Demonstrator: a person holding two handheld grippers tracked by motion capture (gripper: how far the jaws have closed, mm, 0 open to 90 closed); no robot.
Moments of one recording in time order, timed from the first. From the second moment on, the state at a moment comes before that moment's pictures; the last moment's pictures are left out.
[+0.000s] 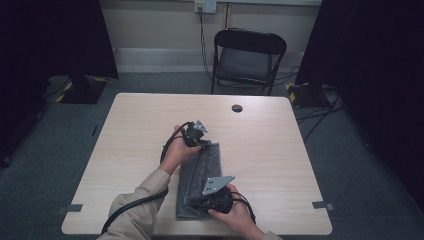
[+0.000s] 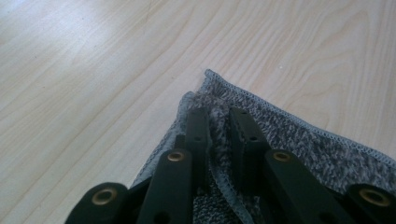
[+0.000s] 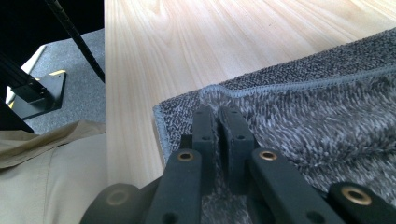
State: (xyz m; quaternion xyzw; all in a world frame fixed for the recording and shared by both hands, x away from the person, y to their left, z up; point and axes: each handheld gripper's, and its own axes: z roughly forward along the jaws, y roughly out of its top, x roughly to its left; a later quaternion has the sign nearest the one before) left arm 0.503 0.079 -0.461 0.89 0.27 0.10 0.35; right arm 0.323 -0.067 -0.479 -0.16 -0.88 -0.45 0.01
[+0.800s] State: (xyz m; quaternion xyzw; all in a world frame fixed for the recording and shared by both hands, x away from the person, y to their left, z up) left arm 0.495 0.085 -0.451 0.88 0.29 0.11 0.37; right arm 0.323 -0.088 -0.481 -0.18 -0.88 -0.44 -0.01
